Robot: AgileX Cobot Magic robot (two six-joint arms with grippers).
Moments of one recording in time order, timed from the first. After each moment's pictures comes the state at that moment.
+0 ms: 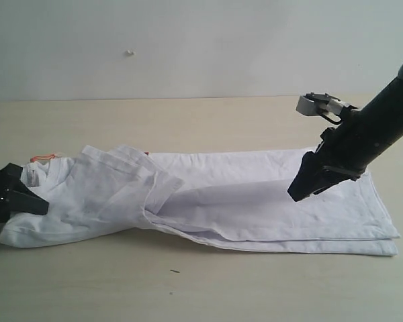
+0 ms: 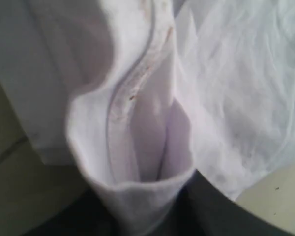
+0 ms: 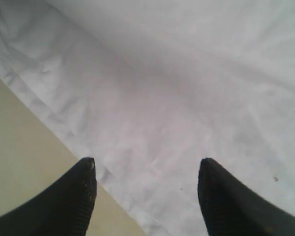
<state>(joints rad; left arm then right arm) 0.27 2.13 -1.07 -1.04 0.97 1.03 -0.10 1.96 -1.20 0.65 1.00 -0.94</state>
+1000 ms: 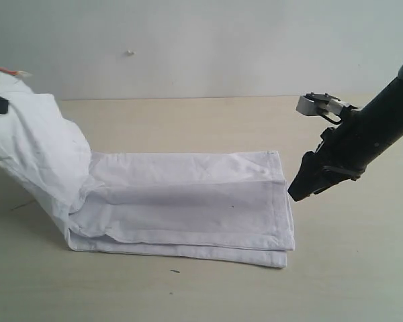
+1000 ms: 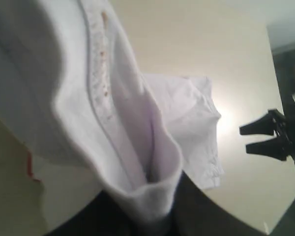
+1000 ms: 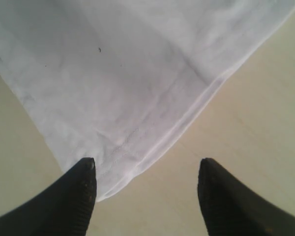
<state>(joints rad) 0.31 1.81 -1.26 -1.05 1.20 0.79 -0.10 1.96 -1.20 0.65 1.00 -0.94</state>
